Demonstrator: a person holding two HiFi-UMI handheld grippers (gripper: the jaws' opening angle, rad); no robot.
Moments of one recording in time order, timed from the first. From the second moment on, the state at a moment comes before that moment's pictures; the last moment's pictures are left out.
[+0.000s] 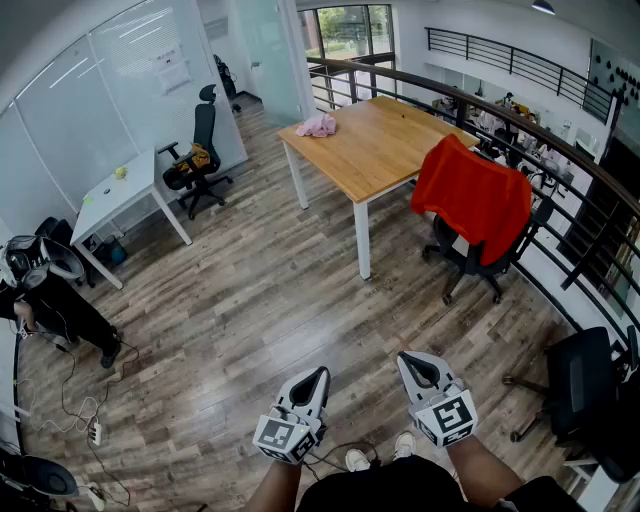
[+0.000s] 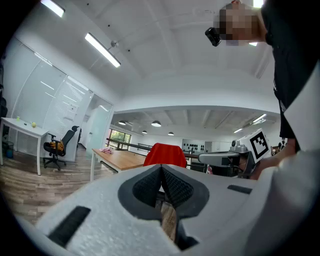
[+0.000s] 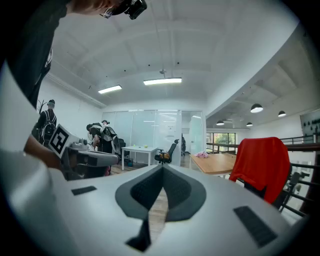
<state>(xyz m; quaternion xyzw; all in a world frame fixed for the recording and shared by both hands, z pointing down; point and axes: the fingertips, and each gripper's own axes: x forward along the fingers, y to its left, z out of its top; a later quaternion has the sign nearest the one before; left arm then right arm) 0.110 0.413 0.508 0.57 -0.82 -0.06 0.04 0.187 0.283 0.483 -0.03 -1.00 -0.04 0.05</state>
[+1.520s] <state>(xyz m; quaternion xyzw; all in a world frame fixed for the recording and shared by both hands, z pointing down) 0.063 0.321 0.482 0.59 -0.81 -0.01 0.01 0.141 0.193 0.467 0.02 -1.00 -0.02 -0.01</state>
